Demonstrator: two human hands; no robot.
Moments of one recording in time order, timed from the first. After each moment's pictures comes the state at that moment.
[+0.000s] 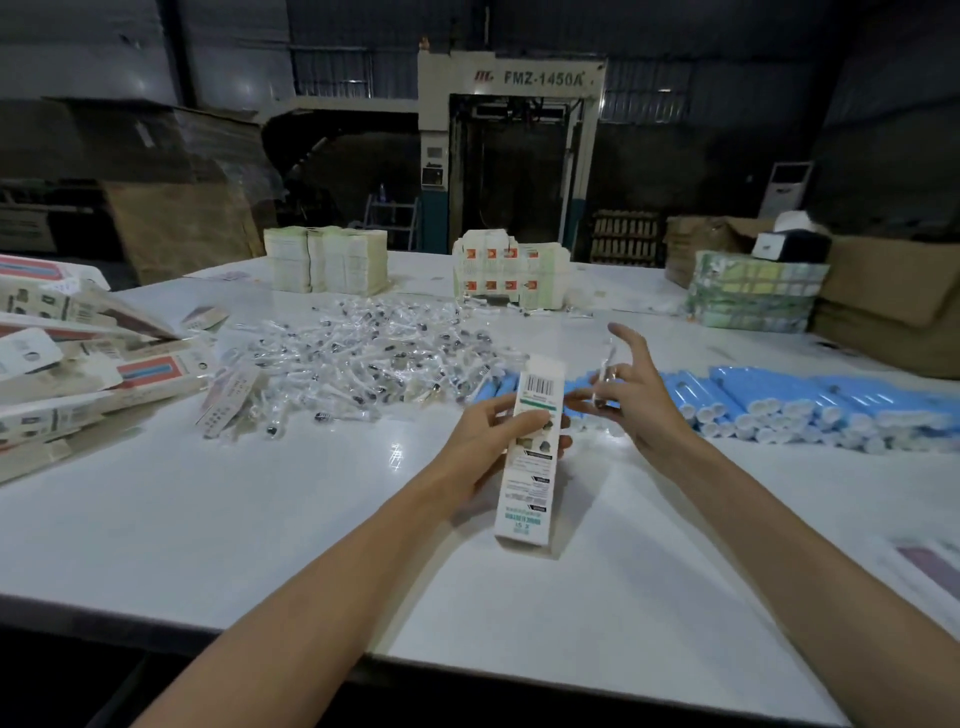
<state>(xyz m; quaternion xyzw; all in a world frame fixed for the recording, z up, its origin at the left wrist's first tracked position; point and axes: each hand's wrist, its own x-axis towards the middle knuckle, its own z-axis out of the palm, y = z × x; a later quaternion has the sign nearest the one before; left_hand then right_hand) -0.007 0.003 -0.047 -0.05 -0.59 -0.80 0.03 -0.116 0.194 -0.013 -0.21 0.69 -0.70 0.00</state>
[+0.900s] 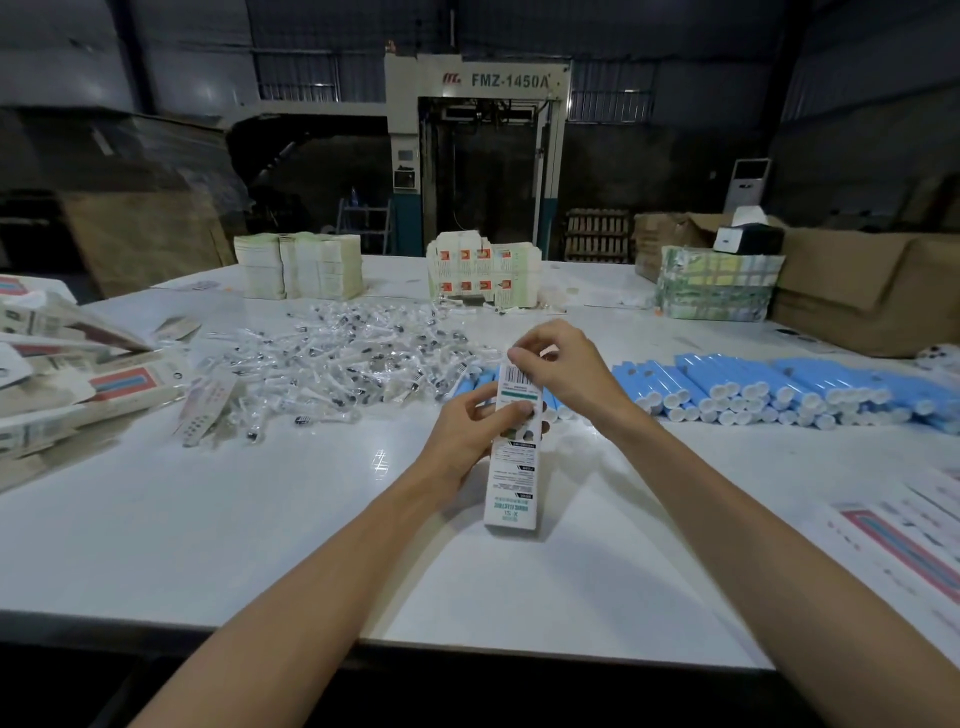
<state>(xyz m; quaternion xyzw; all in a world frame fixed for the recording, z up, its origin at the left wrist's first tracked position) -0.010 0.010 -0.050 -0.07 -0.64 -0.75 0.10 -0.070 0.162 0.028 -0.31 0.81 -0.48 -0.14</state>
